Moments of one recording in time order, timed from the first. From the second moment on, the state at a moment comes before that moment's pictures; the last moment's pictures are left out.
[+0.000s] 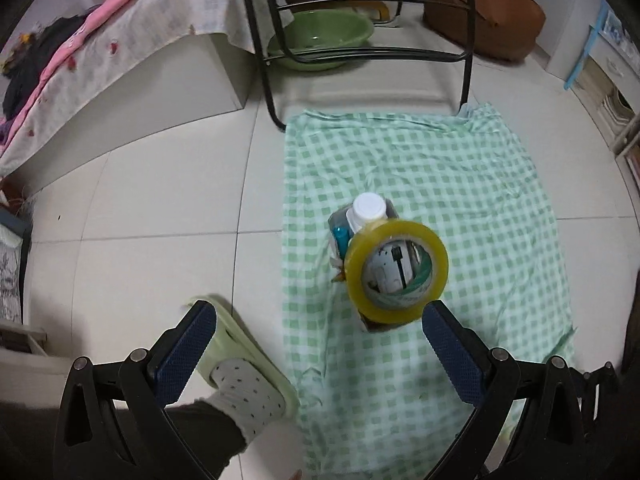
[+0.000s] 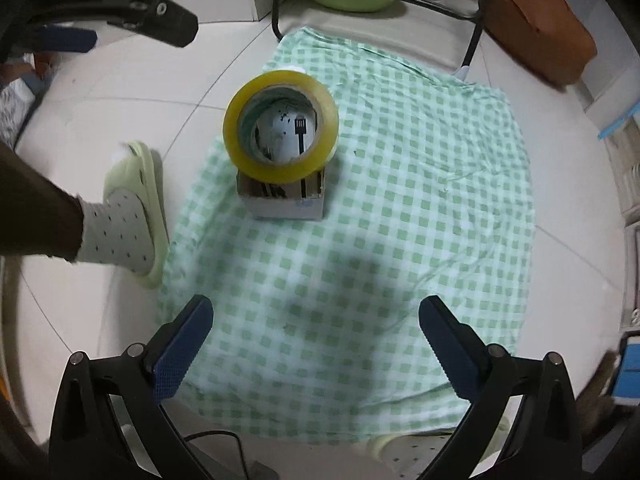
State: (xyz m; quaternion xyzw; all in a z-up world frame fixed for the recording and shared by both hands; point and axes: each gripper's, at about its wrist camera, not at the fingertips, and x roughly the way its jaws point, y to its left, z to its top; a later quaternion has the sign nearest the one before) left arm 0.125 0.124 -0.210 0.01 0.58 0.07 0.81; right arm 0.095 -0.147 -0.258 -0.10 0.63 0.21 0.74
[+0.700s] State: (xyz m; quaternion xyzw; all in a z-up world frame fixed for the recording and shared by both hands) left arm 0.113 0.129 -0.207 0.01 0.59 0.04 0.81; right arm 0.114 -0.176 -0.228 0.02 0.60 0.16 0.78
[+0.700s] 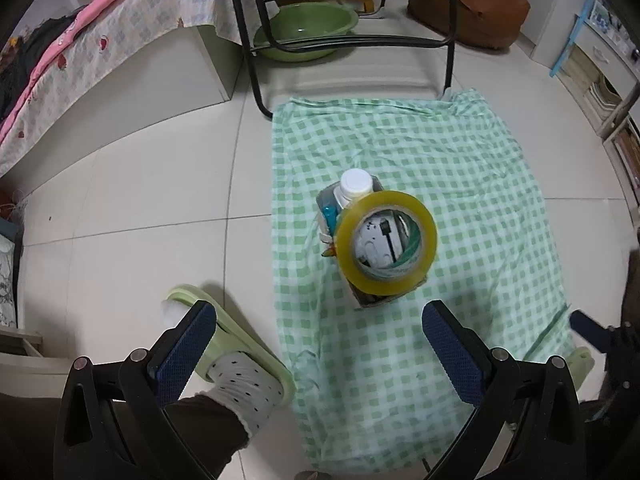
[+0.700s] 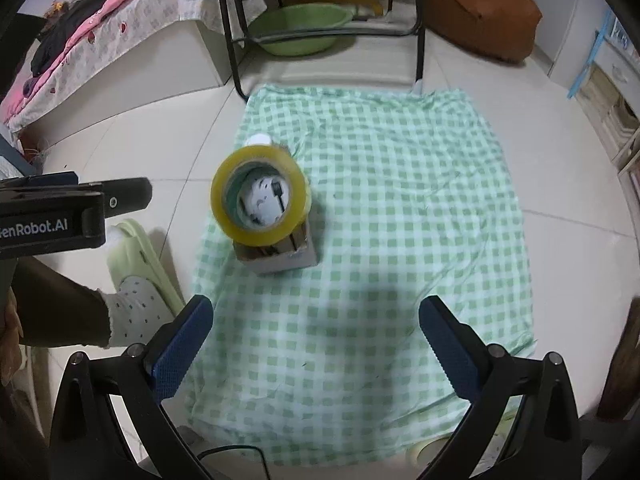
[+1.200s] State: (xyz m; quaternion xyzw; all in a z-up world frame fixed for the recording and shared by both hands) left arm 0.109 0.127 -0.206 0.03 0.58 0.02 0.82; right arm 0.113 -0.168 -0.234 0.02 0.61 0.17 0.77
